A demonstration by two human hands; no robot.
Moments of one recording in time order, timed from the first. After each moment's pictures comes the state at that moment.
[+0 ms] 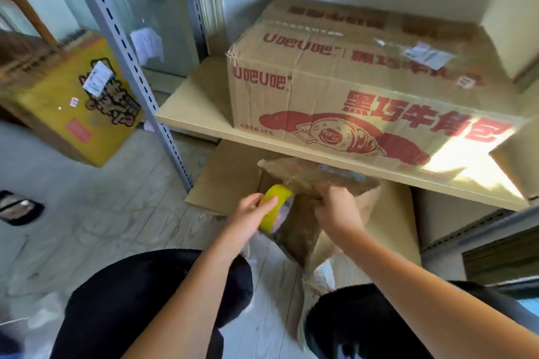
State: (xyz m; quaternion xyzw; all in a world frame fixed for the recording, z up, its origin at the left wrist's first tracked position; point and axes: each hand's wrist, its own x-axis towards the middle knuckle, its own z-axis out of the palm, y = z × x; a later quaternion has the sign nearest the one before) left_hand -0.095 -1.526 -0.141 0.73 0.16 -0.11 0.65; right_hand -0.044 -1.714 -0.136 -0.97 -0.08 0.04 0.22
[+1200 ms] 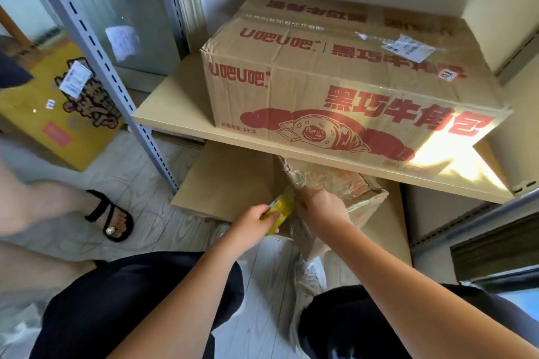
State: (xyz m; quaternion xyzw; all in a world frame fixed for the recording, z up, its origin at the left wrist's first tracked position) left_hand -0.077 -1.550 -0.187 0.82 0.07 -0.20 0.53; right_hand -0.032 -1.719 -0.149 -0.99 -0.10 0.11 0.09
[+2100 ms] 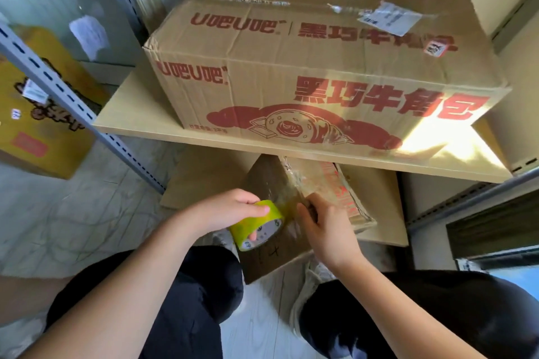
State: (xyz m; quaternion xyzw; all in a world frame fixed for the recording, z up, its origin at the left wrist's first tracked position) left_hand -0.043 -1.540 -0.101 0.79 0.00 -0.40 0.46; right_hand -0.078 -1.754 -0.141 -0.91 -0.03 0.02 0.42
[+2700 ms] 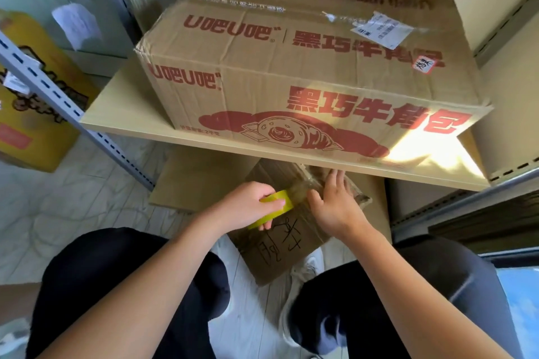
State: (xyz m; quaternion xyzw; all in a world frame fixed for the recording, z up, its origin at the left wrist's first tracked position) left_hand -0.031 -1.578 -0.103 0.84 -0.07 -0.30 0.45; right_hand -0.025 -1.790 -0.136 -0.95 0.04 0.19 0.24
